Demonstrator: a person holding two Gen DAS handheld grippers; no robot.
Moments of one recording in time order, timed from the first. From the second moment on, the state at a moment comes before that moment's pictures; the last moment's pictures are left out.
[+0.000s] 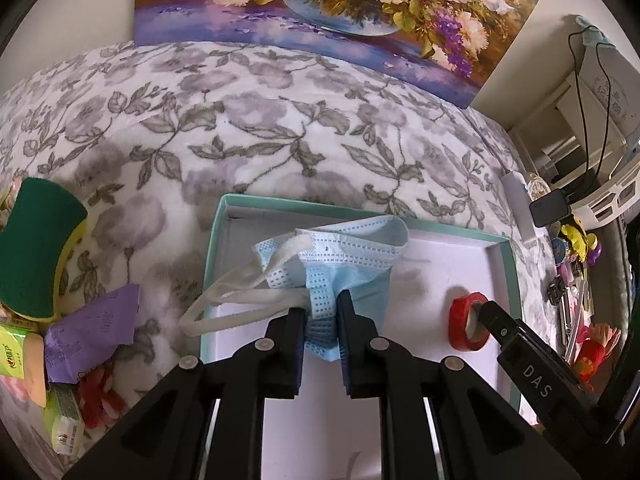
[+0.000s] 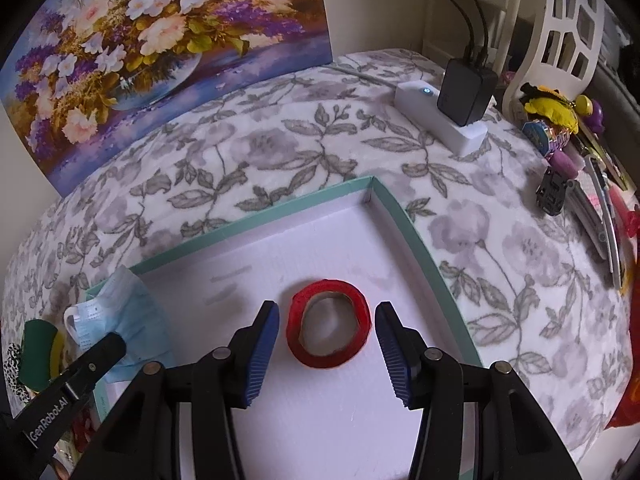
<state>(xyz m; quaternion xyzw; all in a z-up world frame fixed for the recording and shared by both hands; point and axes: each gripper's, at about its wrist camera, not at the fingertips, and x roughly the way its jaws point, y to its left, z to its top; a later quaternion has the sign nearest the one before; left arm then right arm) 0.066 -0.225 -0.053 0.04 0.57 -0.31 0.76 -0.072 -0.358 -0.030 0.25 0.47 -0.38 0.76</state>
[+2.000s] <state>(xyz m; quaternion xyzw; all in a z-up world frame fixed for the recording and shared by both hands) 0.063 -0.087 0.003 0.03 0.54 -0.14 0.83 -0.057 -0.248 -0.006 0.16 0.53 -0.29 0.78</state>
